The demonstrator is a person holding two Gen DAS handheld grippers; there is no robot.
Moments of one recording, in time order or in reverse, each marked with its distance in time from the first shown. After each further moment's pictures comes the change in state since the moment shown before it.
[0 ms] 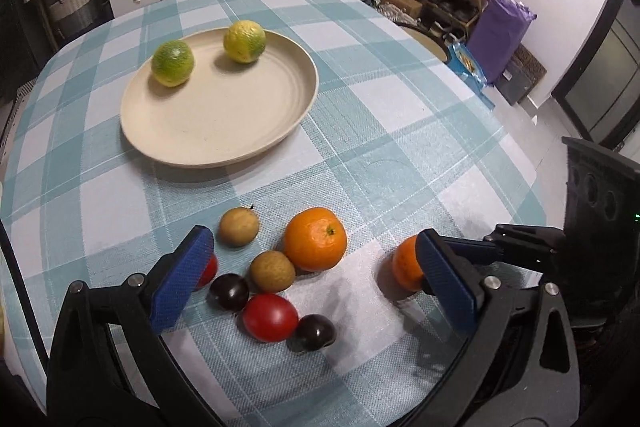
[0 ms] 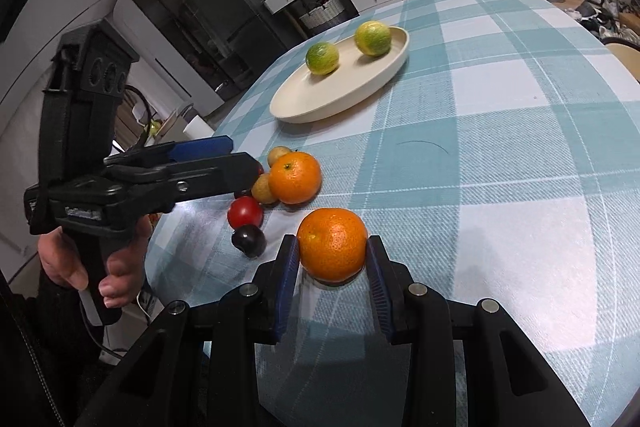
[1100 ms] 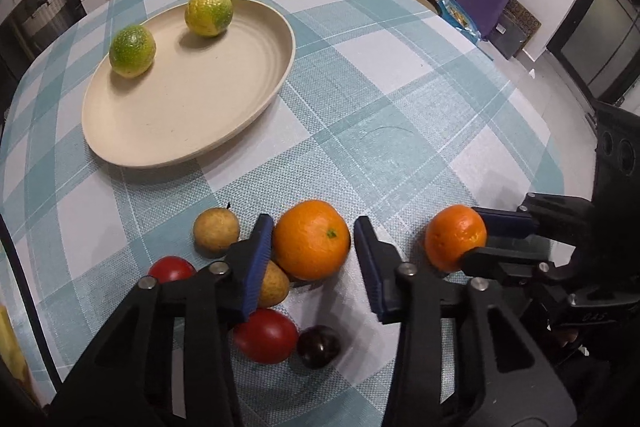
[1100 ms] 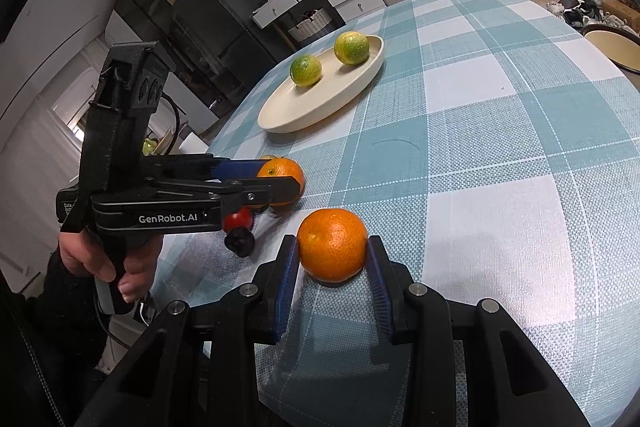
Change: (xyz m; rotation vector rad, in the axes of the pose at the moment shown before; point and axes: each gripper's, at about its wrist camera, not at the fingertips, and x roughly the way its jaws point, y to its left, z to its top) left arm 0.036 -0.009 0.005 0.105 0.124 -0.019; right arm -0.015 -0.010 -0.008 0.056 -0.045 -0.008
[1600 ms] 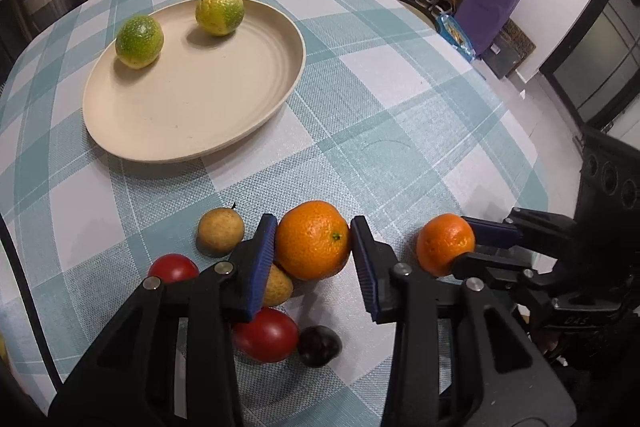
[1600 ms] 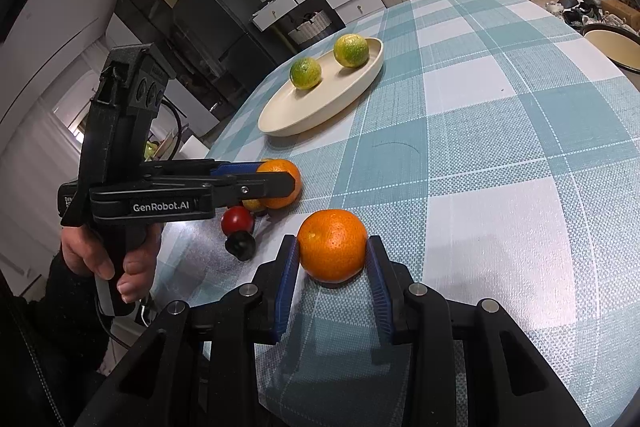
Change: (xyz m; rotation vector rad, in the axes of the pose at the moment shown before) left arm -0.007 0.014 0.001 -0.078 -0.027 -0.066; right arm 0.000 0.000 0.000 0.003 -0.008 0.001
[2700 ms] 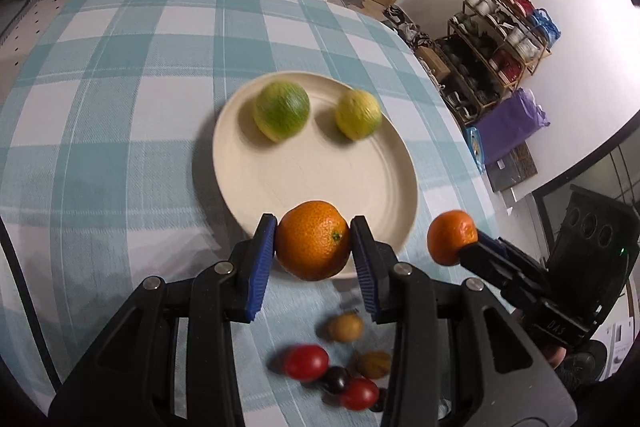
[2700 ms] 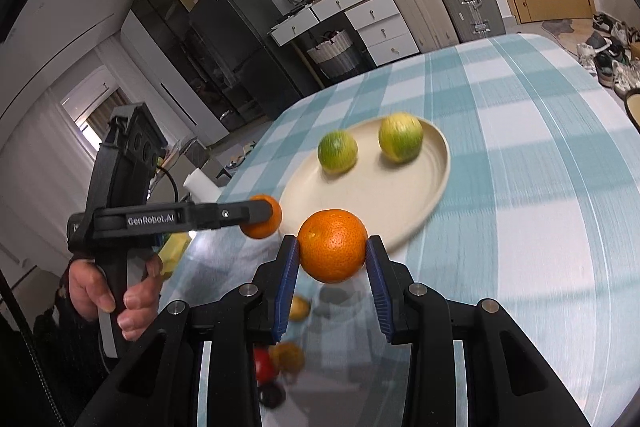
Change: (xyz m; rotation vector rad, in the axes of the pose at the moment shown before) left arm -0.045 0.145 0.048 -0.384 -0.162 -0.075; right arm 0.056 0.037 0.121 -0.082 -0.057 0.026
